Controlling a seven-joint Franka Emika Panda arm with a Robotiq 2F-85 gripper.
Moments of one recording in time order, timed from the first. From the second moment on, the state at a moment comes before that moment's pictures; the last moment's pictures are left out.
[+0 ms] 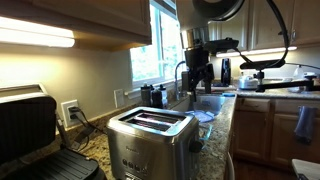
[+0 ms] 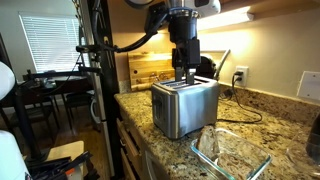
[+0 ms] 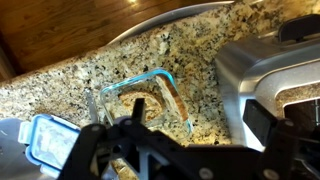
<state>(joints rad) -0.07 -0.29 -0.01 -2.30 -0.15 1.99 0.31</state>
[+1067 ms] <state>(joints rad) -0.07 -0.41 0.00 -2.43 -0.14 1.98 0.35</state>
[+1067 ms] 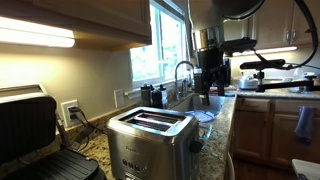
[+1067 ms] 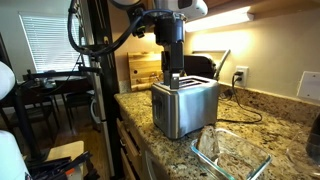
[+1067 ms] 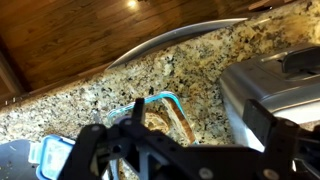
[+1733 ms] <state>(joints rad) -0.10 -0.37 -0.01 -2.41 -0.14 1.99 0.35</state>
